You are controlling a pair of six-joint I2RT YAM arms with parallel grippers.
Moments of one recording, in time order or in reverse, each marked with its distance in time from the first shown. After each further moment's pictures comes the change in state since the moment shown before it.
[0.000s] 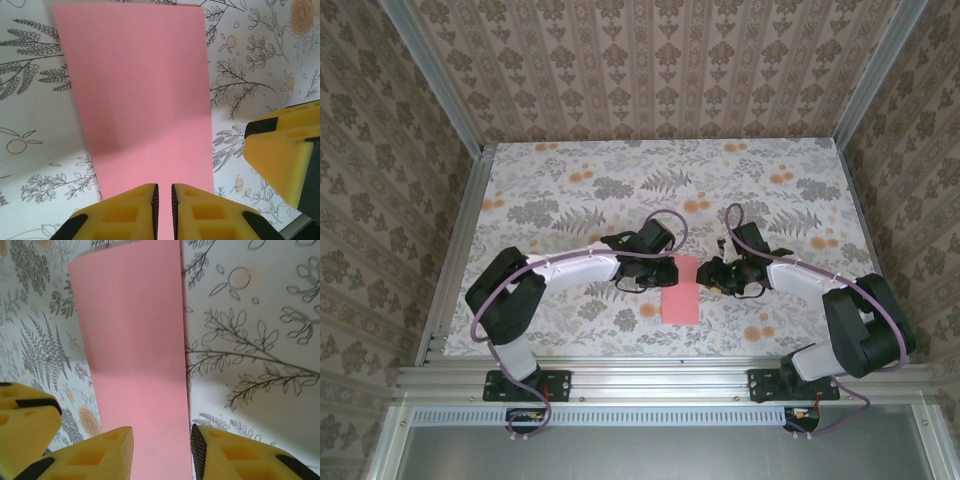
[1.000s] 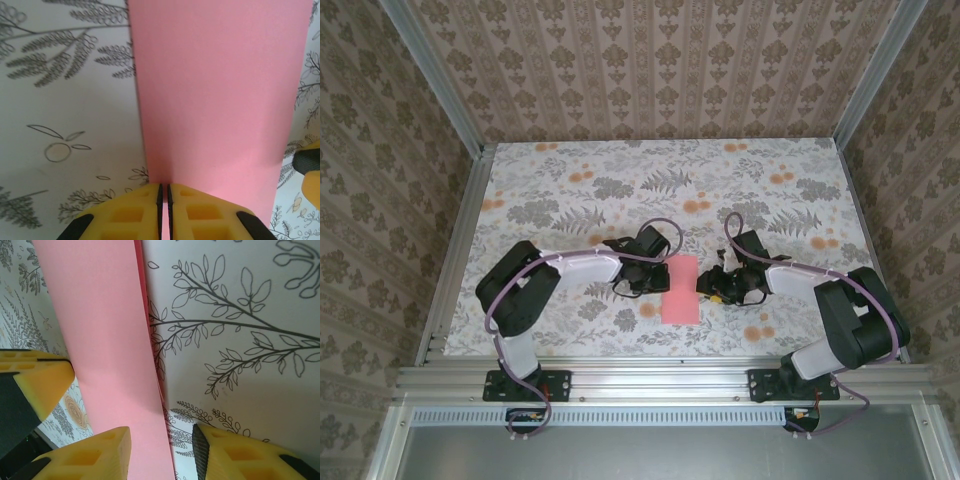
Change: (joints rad) left arm 0.035 0.065 -0.059 0.032 0.007 -0.010; right arm -0.002 0.043 -0.071 0.059 -0.072 0.004
